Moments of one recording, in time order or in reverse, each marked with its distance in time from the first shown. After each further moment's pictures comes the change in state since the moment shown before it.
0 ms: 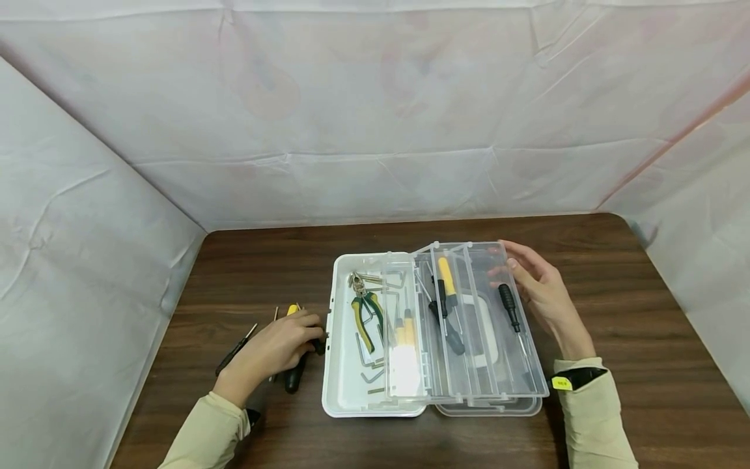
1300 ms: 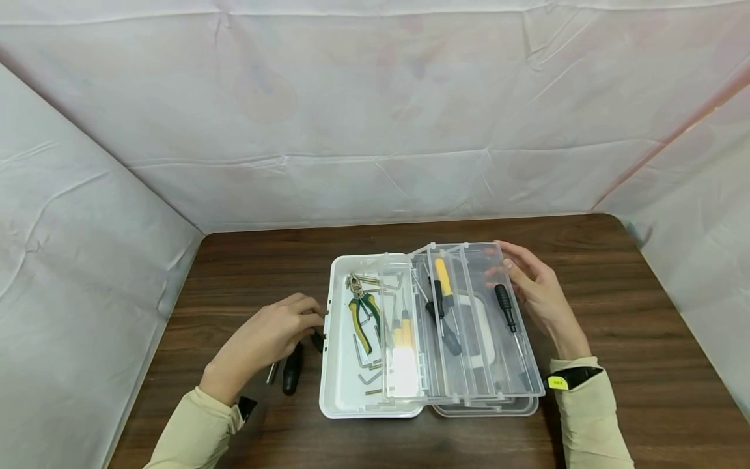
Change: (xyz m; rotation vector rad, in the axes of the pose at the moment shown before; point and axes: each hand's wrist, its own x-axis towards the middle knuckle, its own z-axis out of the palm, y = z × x) left_hand 0.016 0.016 -0.051 0.044 0.079 -0.015; right_hand 0.000 -0.001 0.001 -0.015 0.006 0.013
